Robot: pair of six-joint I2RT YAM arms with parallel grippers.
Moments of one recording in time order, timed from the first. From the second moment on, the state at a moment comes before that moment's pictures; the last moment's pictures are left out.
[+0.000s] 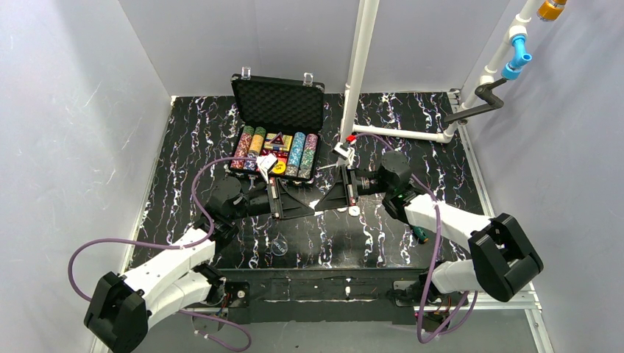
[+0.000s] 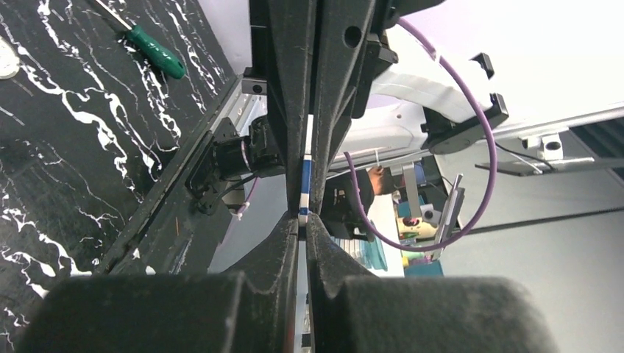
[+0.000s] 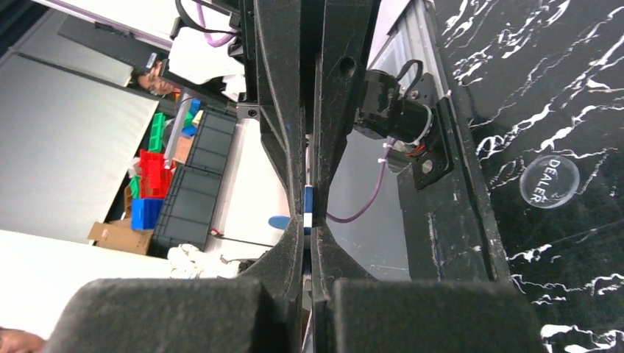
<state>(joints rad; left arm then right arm) -0.60 0.93 0.46 0.44 0.78 -1.19 0.65 1.33 0.66 0.77 -1.12 1.22</state>
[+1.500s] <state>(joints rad) -0.08 1.36 1.02 -0.69 0.12 -1.03 0.40 1.10 0.66 -0.29 -0.68 0.74</state>
